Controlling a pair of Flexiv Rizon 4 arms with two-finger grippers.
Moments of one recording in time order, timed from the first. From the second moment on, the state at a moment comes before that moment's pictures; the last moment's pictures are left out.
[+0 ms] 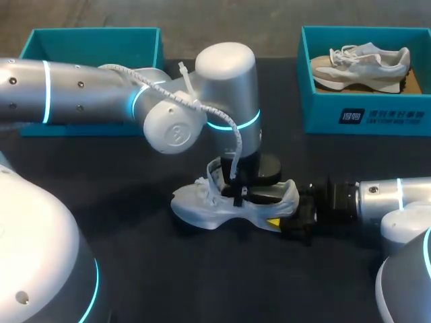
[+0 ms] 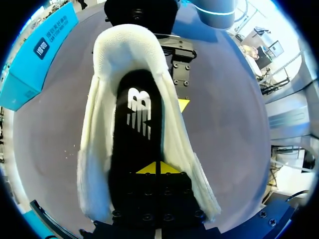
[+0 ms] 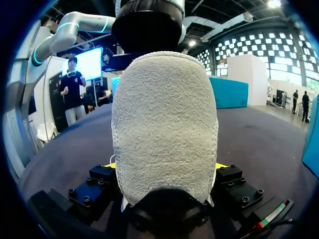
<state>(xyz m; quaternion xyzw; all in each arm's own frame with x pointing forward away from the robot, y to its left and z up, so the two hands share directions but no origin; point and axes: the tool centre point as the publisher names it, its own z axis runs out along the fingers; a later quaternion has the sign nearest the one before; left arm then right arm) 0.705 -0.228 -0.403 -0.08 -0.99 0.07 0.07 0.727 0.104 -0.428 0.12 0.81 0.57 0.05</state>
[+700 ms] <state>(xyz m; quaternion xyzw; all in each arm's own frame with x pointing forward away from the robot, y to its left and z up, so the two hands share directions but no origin) 0.707 -0.230 -0.410 -0.07 -0.99 0.09 0.01 0.727 0.104 -0.428 0.12 0.81 0.57 0.05</state>
